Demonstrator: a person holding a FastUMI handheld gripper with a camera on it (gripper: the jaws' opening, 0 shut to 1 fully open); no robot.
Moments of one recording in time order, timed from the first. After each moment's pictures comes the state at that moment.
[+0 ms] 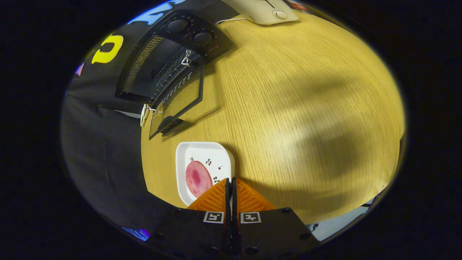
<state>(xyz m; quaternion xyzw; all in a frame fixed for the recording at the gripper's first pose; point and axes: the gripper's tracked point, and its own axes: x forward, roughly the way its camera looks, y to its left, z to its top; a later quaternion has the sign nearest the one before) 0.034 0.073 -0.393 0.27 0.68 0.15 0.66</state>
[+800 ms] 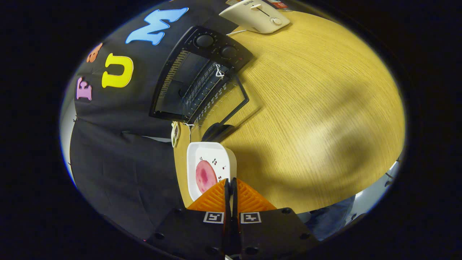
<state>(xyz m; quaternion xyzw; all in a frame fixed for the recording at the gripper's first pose) 0.036 0.141 -0.330 0.40 0.61 0.13 0.67</state>
